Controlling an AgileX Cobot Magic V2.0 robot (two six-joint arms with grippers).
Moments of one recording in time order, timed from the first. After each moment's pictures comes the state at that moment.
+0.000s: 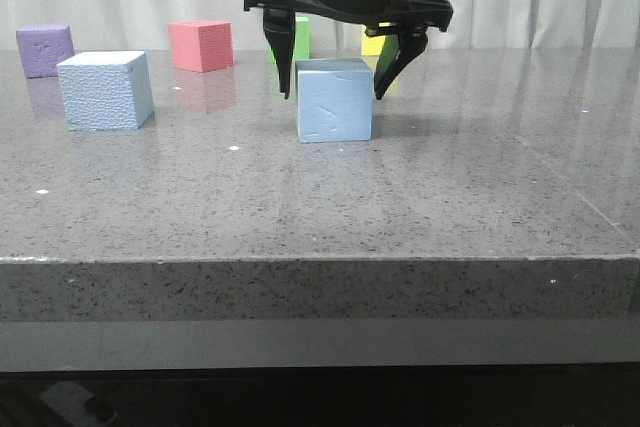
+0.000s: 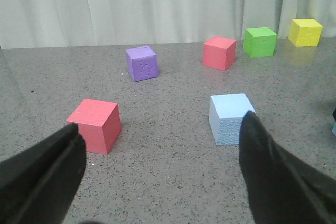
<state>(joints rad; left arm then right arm) -0.07 0.42 -0.68 0.08 0.54 -0.04 0.55 2.08 -1.96 -0.08 1.02 0.57</state>
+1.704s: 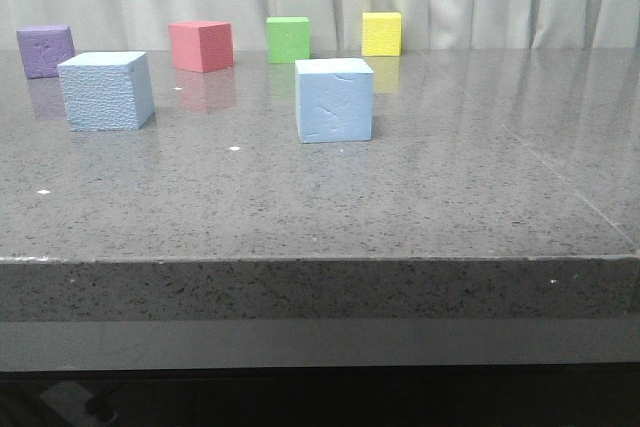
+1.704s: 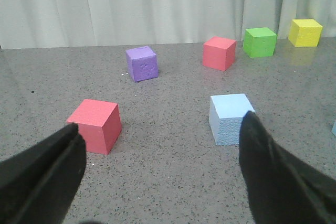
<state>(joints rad) -0.07 0.42 -0.68 0.08 0.54 -0.04 0.46 0.83 -0.86 0.15 0.69 -0.15</state>
